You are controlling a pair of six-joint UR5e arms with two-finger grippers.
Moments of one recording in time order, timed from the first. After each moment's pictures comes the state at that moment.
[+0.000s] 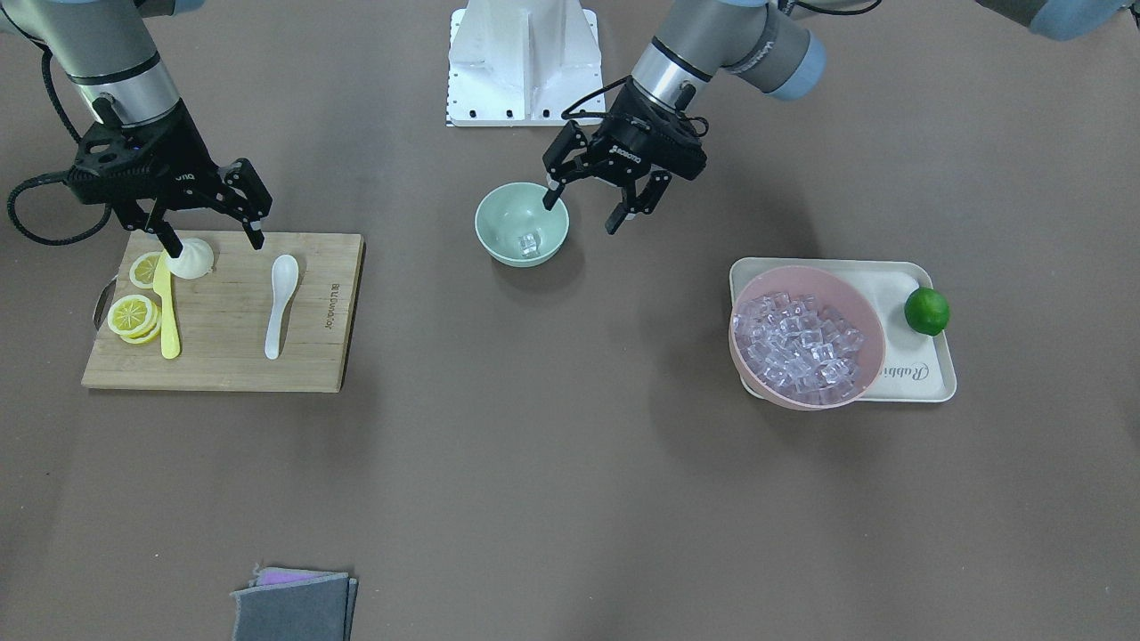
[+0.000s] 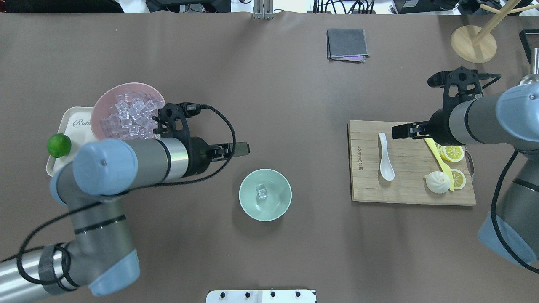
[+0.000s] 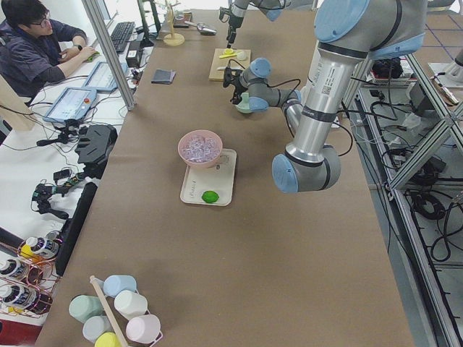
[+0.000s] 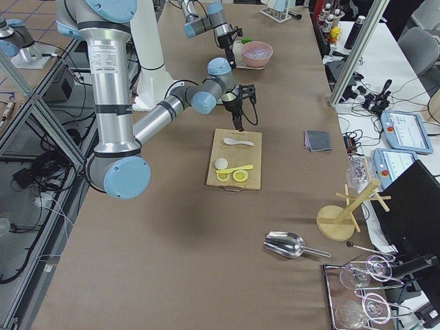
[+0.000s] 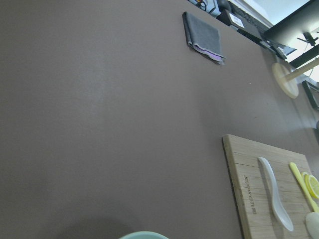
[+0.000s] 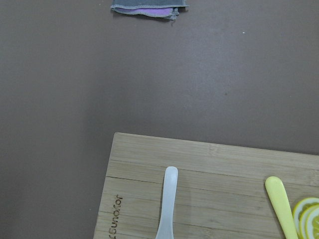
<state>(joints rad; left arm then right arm) -0.51 -2.00 -1.90 -2.12 -1.69 -1.38 0.73 -1.49 2.12 -1.35 1.78 1.01</state>
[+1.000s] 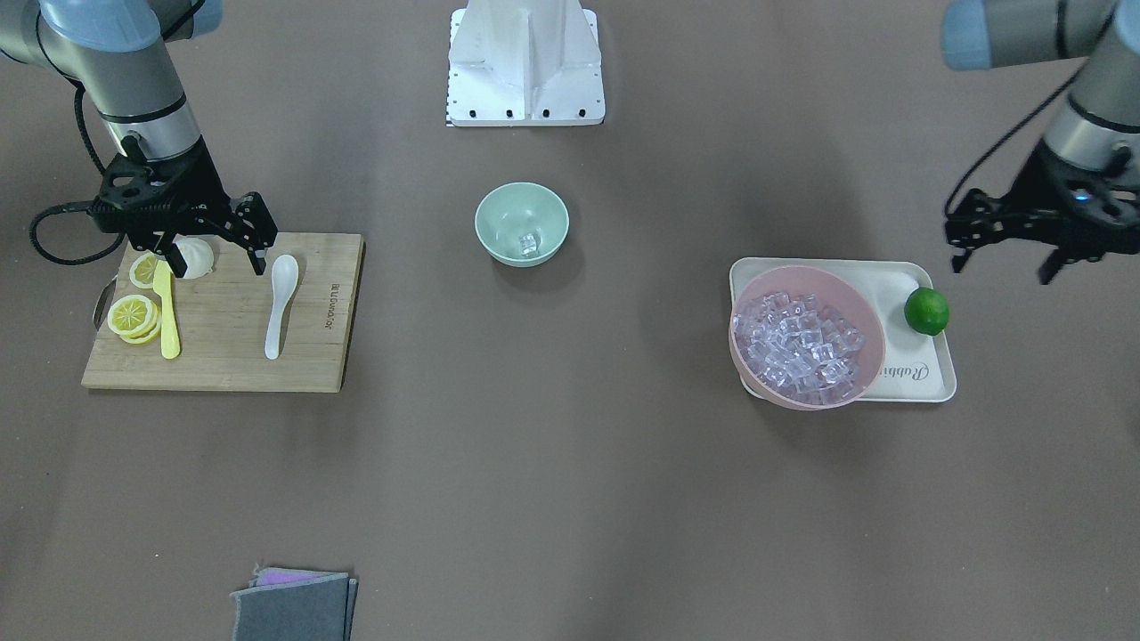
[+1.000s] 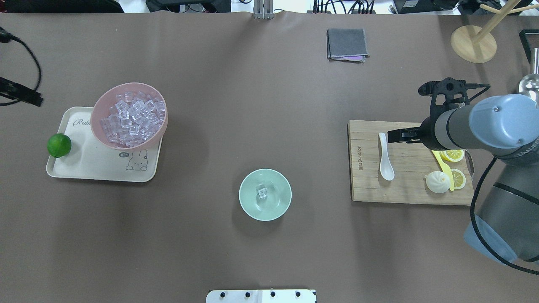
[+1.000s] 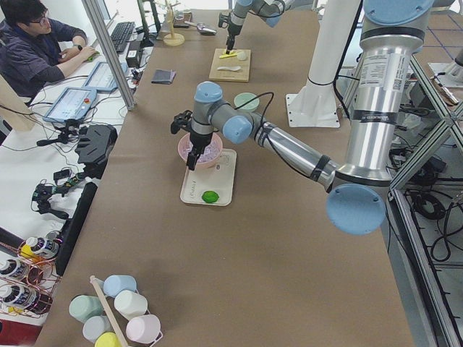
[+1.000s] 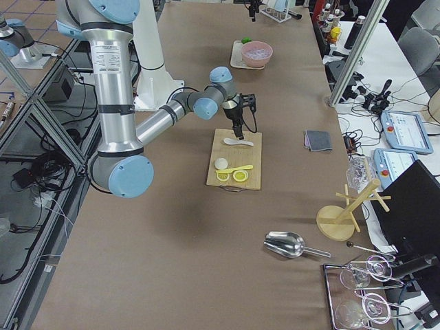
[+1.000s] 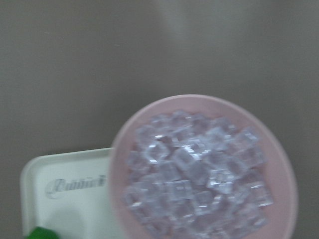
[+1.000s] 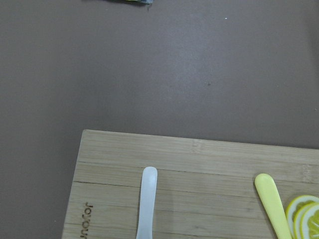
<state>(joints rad) -1.20 -1.64 -1.91 -1.68 -2.08 -0.29 0.70 -1.47 2.03 -1.35 1.73 1.05</state>
